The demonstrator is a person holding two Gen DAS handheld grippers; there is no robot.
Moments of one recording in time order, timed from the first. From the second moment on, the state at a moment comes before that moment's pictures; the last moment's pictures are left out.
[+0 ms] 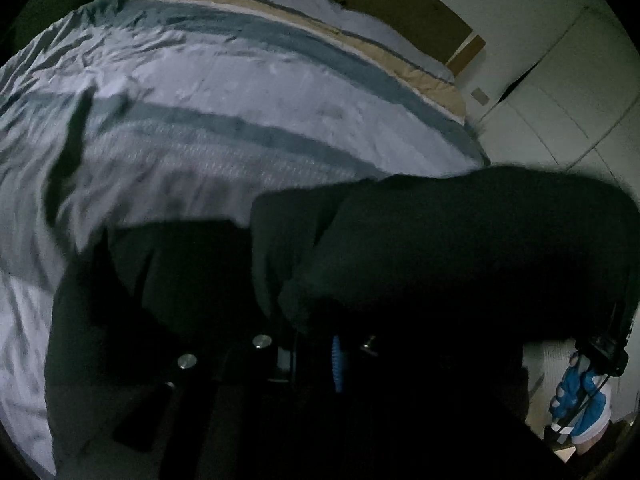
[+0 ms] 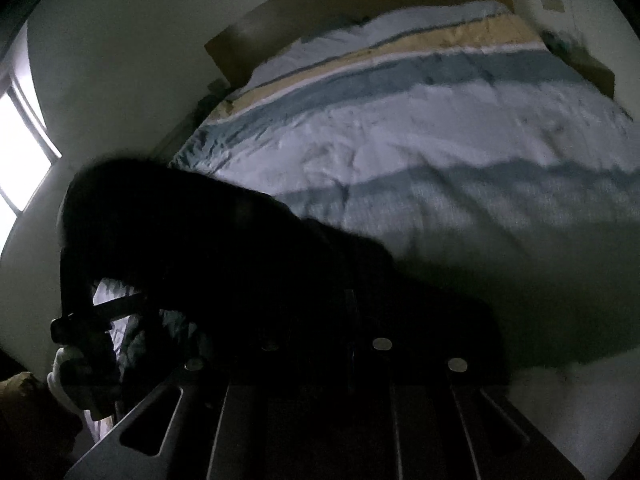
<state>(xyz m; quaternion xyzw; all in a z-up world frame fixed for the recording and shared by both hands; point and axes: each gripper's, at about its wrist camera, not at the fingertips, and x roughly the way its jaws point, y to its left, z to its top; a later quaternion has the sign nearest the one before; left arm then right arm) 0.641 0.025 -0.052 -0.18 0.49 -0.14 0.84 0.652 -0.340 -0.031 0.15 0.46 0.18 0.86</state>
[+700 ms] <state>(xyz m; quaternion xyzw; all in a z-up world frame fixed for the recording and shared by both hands) 0.582 0.027 -0.062 -0.12 0.50 -0.11 0.85 0.598 -0.346 -0.063 0.12 0.49 0.14 0.85</state>
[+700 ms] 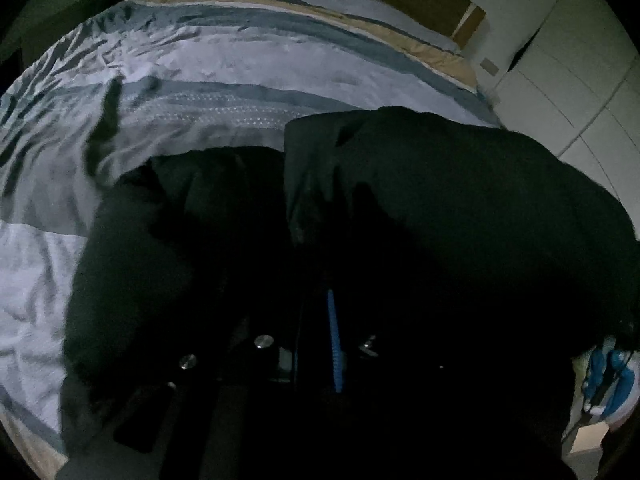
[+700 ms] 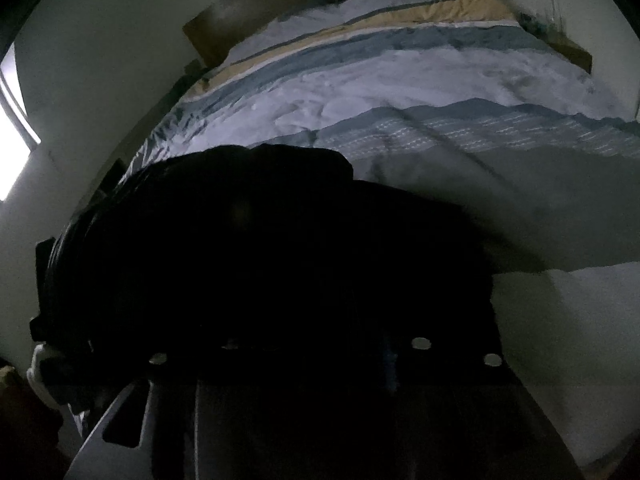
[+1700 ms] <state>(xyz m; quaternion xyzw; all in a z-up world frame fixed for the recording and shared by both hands) 0.659 -0.065 -0.005 -0.06 0.50 -0.20 0.84 0.679 -0.263 -0.027 0.03 0.49 0.20 0.85</state>
